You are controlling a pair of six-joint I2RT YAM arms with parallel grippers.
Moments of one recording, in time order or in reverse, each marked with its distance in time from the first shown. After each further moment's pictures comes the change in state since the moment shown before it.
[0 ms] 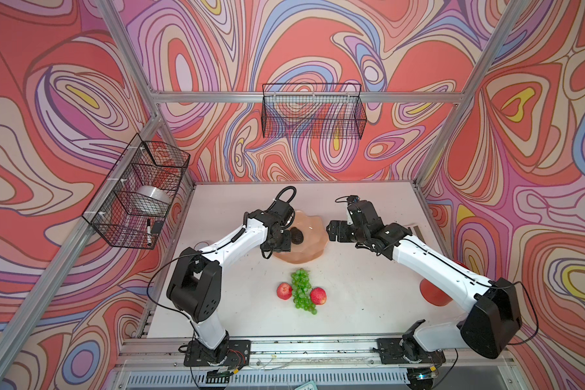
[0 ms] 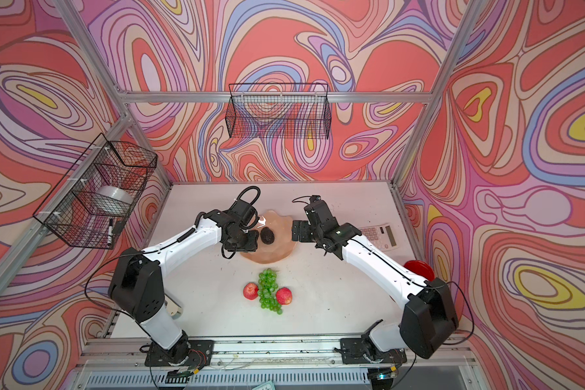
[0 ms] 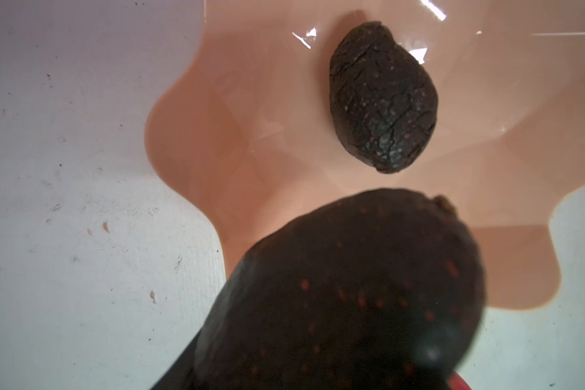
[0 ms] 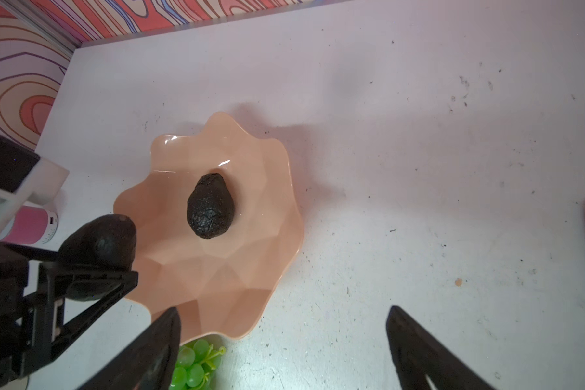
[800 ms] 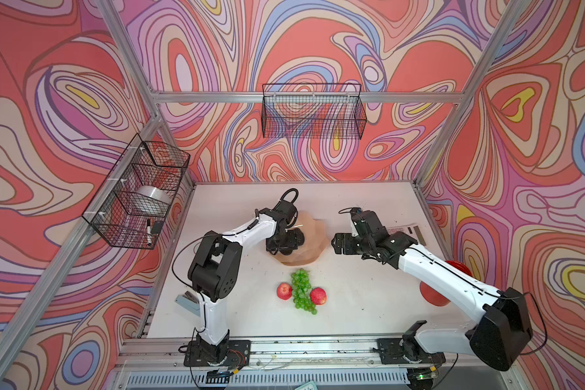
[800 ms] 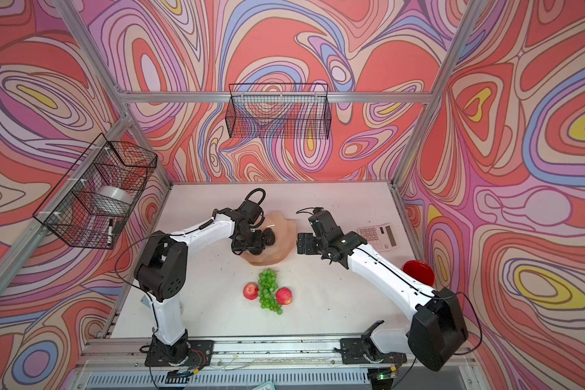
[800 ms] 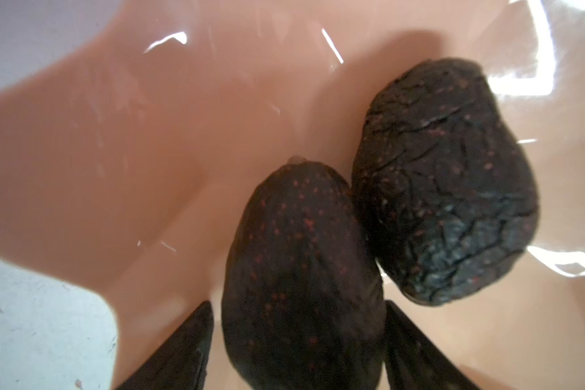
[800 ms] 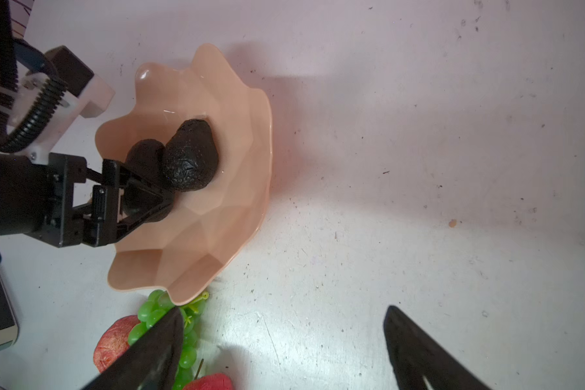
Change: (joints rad) left arm 0.024 0.196 0.072 0.070 0.071 -0.031; right arm 0.000 -0.080 -0.106 -0.070 -0.051 0.000
